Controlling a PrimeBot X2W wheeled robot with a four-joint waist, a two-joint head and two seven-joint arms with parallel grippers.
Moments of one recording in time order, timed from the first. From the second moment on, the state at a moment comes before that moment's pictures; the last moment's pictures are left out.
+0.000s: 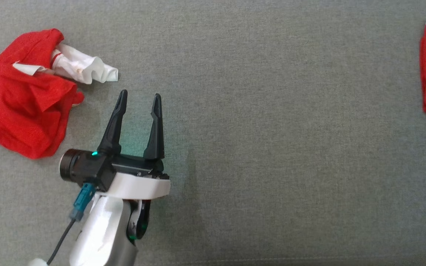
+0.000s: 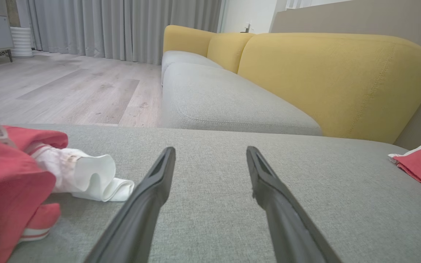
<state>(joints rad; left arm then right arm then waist) -0.29 0.05 -0.29 0.17 -0.24 0.01 -0.26 -0.66 -0.61 -0.09 0.78 0.10 0.12 0.14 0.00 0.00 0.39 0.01</state>
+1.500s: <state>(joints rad) -0.22 0.05 -0.25 0.18 -0.23 0.01 -0.26 -0.53 -0.14 -0.03 0.31 0.19 0.12 -0.10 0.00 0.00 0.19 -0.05</state>
